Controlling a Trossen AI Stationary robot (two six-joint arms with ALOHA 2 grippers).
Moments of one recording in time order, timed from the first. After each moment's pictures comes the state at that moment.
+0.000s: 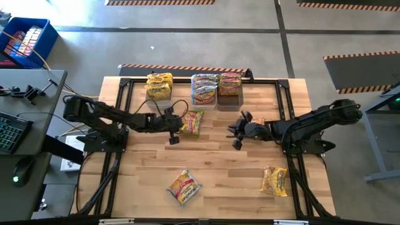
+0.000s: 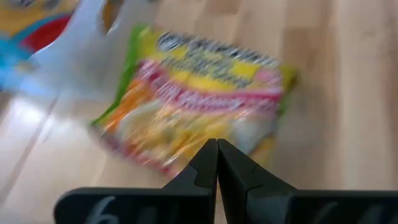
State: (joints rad) left arm 0.07 1.47 0.54 0.17 -0.27 0.08; right arm 0.11 1.26 0.46 0.16 0.43 0.23
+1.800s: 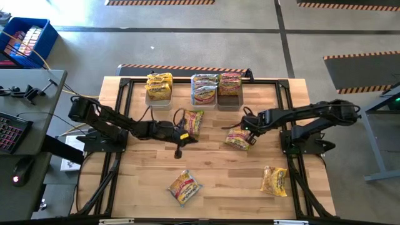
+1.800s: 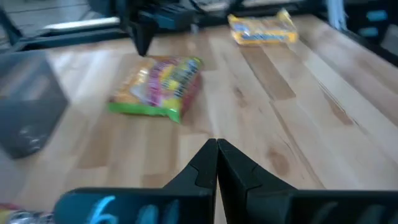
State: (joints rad) left arm -0.08 1.56 0.54 0.65 0.00 0.10; right arm -0.09 1.33 0.67 -0.82 0.20 0.57
